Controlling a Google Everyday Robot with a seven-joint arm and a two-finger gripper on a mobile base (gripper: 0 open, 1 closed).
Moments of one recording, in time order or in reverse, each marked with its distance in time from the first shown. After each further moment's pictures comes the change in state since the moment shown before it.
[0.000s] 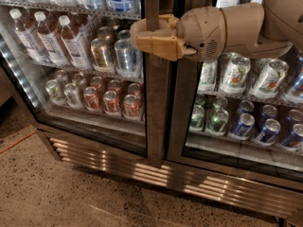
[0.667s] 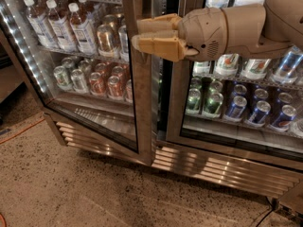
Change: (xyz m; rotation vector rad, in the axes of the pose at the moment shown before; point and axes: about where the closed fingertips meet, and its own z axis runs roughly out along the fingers) arm 0.000 0.000 0.000 0.000 0.000 0.000
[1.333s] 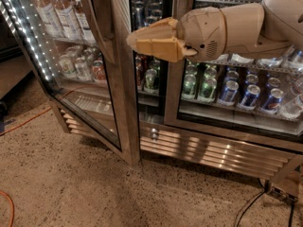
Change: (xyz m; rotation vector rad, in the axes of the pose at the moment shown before) arm 0.000 0.000 0.000 0.000 0.000 0.000
